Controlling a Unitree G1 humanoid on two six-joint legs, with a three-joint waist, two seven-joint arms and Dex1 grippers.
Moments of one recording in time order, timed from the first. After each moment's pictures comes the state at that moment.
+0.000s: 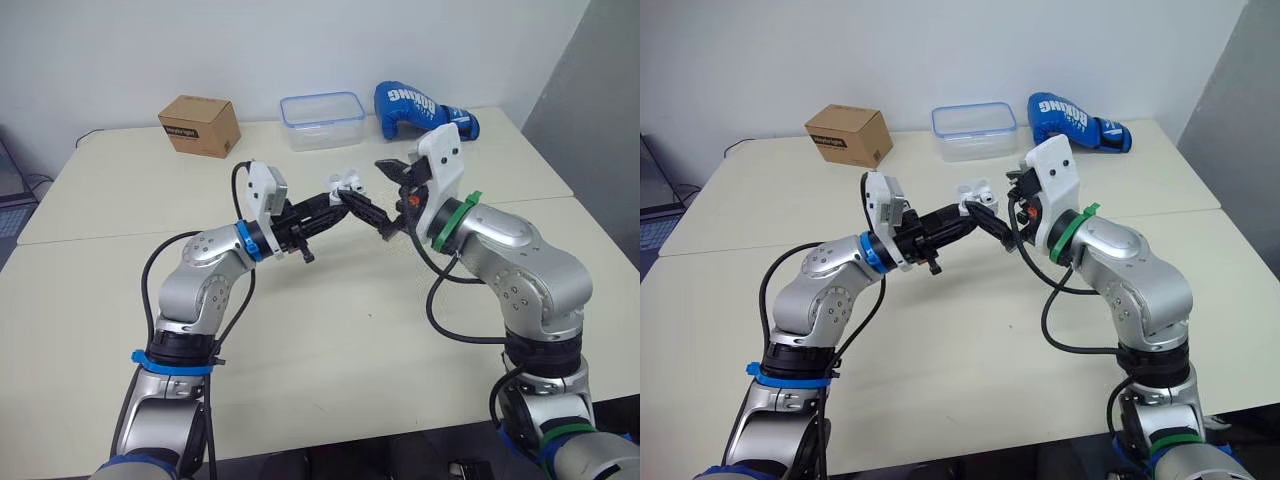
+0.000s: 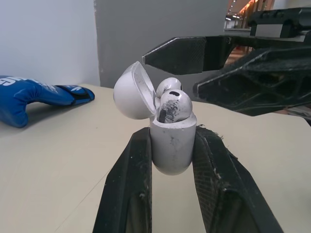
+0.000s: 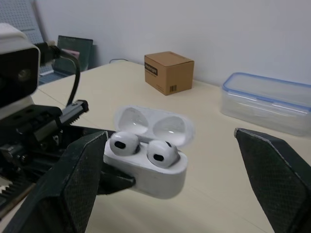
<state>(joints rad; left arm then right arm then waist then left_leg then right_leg) -0.61 0.37 0.01 -0.01 -0.49 0.37 -0.89 -0.73 -0.27 0.00 -0.44 0.45 0.97 0.40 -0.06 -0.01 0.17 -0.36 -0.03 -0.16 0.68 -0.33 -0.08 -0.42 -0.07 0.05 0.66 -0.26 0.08</state>
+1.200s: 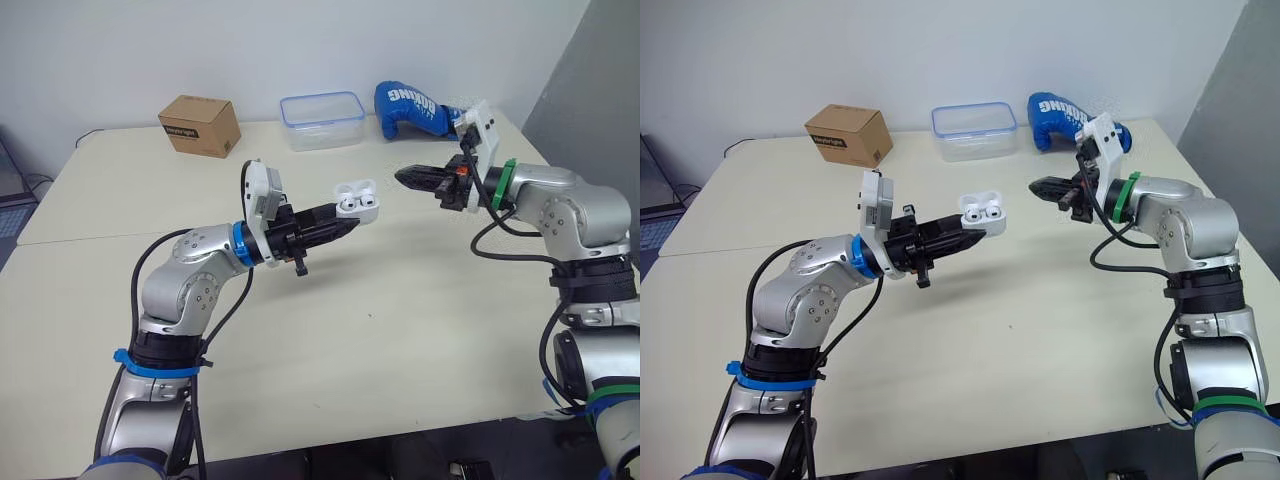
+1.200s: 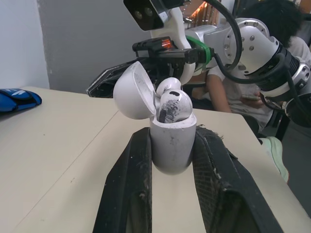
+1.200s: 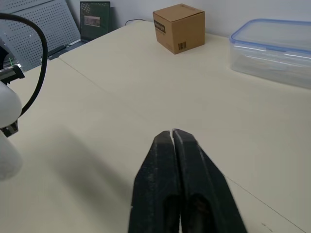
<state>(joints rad) -0.61 0.44 0.01 -0.09 -0.62 0.49 -1.01 -0.96 -0.58 0.03 0.20 0.48 0.81 0.88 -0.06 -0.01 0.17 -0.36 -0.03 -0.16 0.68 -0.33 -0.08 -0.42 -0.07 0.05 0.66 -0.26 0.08</state>
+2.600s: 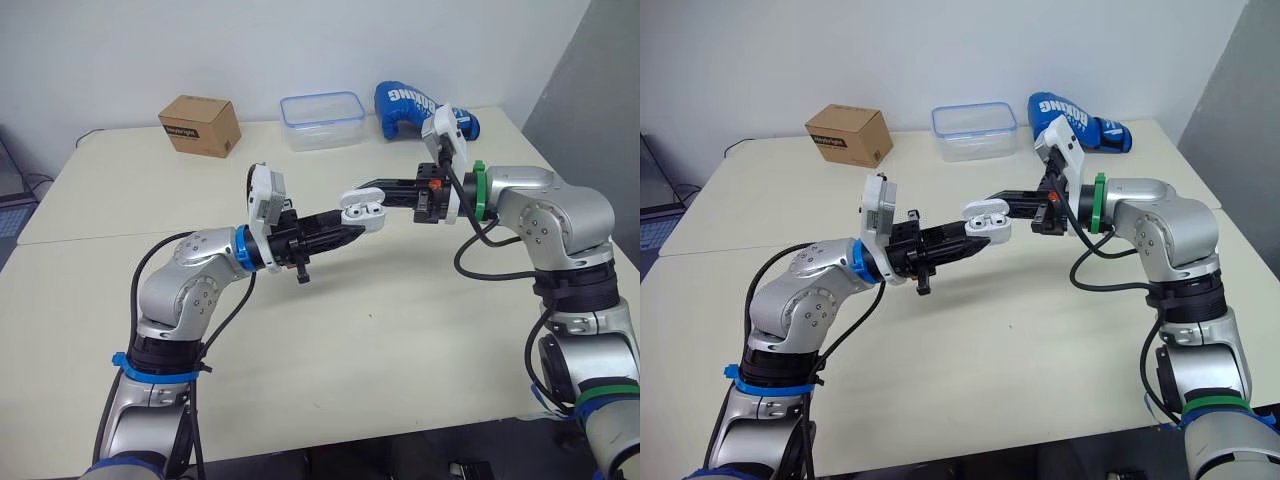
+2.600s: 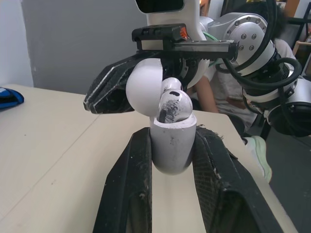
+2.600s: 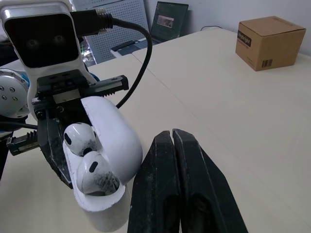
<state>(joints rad) -0.59 0.44 0.01 -0.15 -0.66 0.56 -1.01 -0.96 -0.52 0.07 0.00 0.53 0.87 1.00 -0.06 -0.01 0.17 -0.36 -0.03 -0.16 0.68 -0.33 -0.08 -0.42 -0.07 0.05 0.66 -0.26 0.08</state>
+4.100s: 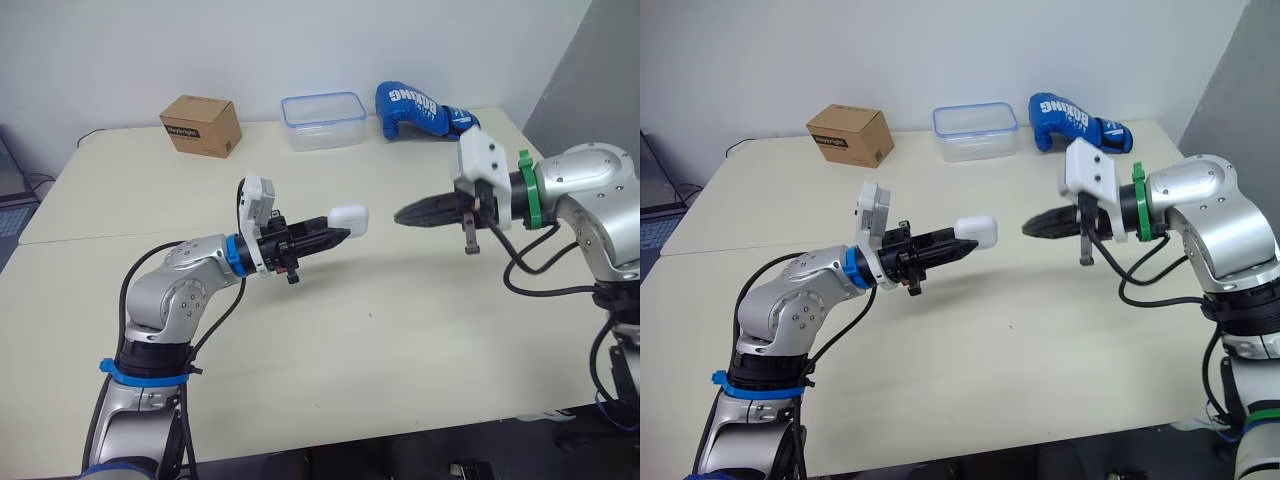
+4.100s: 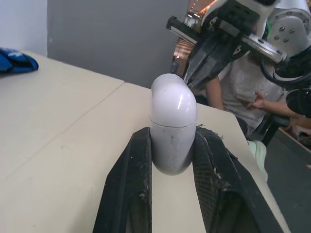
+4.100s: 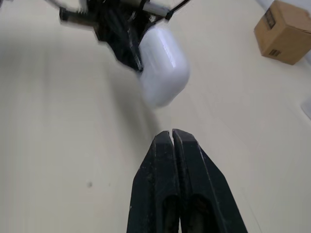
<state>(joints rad) -0.54 0.48 0.04 -0.13 -0.71 0.67 -0.96 -0.90 -0.87 0.23 -0.11 0.32 0.50 1.31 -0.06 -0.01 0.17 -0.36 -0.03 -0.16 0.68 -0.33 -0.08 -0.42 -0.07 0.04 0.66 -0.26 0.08</state>
